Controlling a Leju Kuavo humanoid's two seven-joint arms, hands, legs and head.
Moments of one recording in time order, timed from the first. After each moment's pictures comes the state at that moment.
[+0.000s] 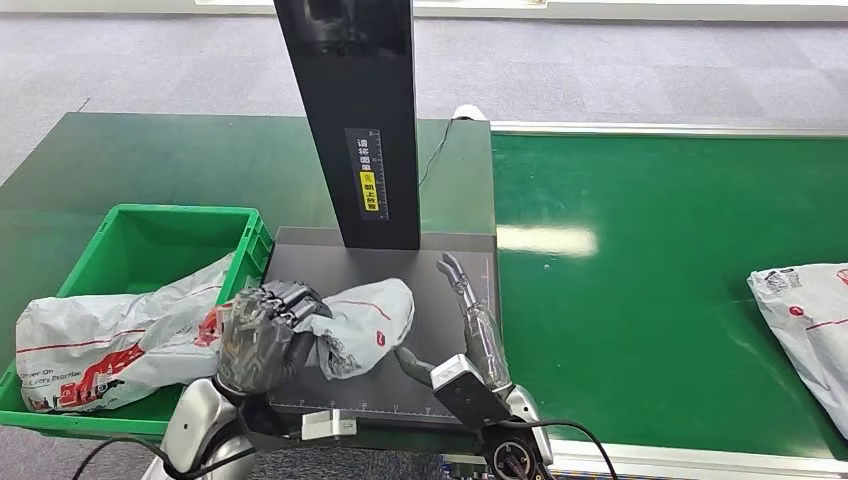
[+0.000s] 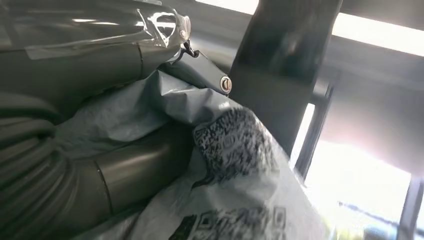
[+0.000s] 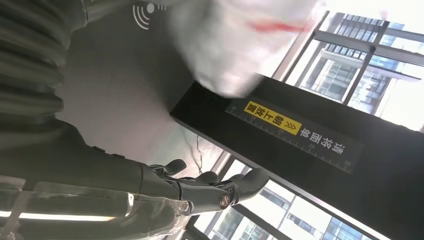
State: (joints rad) left arm -0.12 0.07 -0.34 -1.66 -1.30 0.45 -0.42; right arm -0.08 0.18 0.40 -1.42 0.44 -0.30 -0.44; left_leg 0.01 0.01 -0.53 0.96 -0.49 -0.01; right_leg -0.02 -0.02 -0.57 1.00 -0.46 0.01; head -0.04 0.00
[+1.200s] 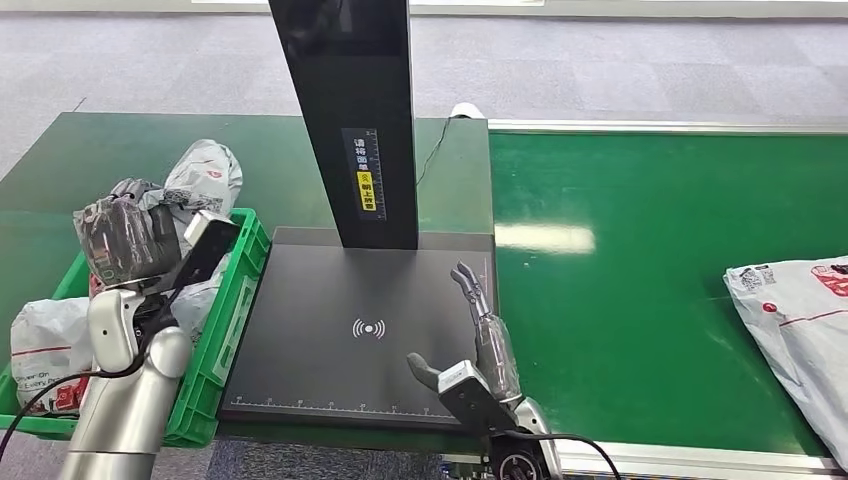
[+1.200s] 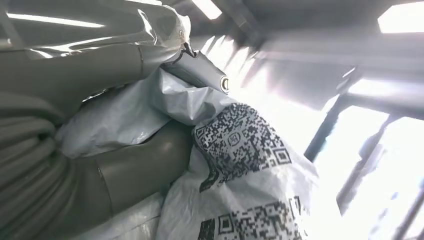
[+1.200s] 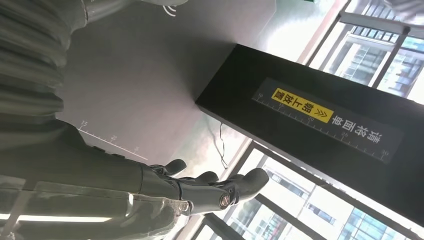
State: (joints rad) left arm -0.41 0.10 0.04 -1.36 -1.30 0.48 0.03; right arm -0.02 0.18 0.36 -1.46 0.50 -0.31 -0.40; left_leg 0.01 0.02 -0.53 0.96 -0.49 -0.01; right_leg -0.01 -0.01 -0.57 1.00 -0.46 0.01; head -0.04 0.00
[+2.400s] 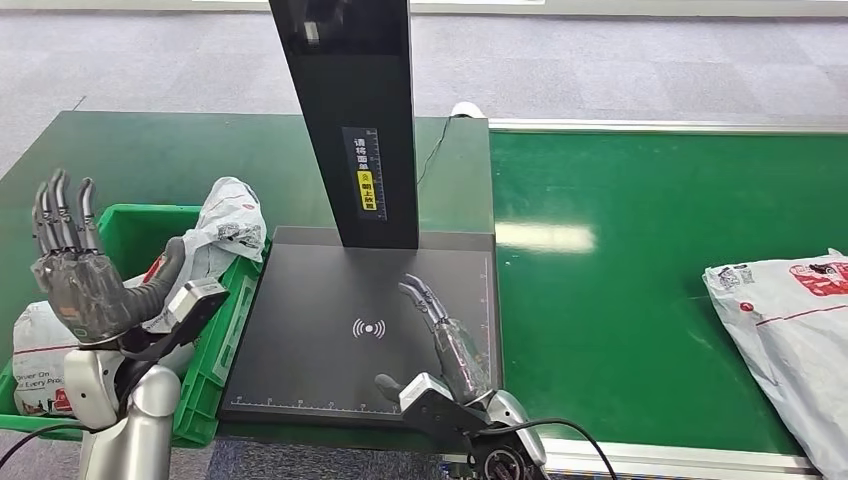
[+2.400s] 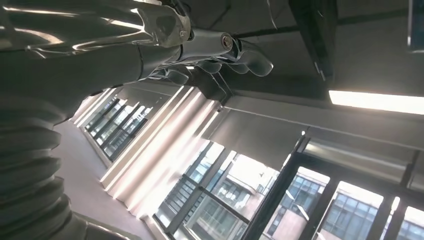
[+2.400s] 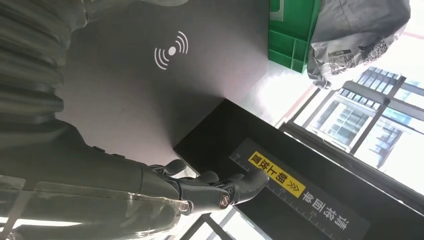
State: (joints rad) left arm -0.23 -0.08 0.24 -1.59 -1.28 0.66 -0.45; right arm -0.08 0.17 0.44 -1.40 0.54 -0.18 -0.41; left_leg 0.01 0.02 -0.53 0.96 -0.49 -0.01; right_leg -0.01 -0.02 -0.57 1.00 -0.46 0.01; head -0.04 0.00
